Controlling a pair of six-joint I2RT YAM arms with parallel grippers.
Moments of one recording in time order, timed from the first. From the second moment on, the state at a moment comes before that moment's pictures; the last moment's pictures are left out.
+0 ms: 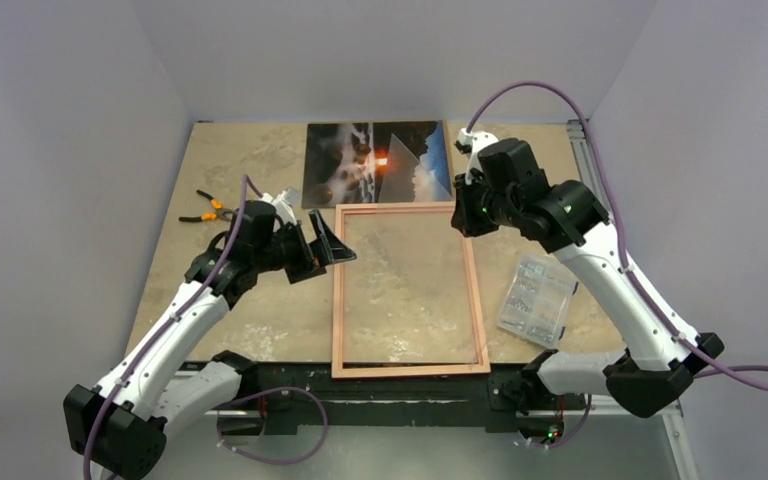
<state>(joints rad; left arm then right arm) -0.41 0.95 0.83 -0.53 0.41 -0.84 0.61 1.29 1.63 -1.11 0.06 0.29</state>
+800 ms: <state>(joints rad) -0.41 0.83 0.74 -0.28 0.41 -1.10 0.97 1.19 1.33 -0.82 0.17 0.31</state>
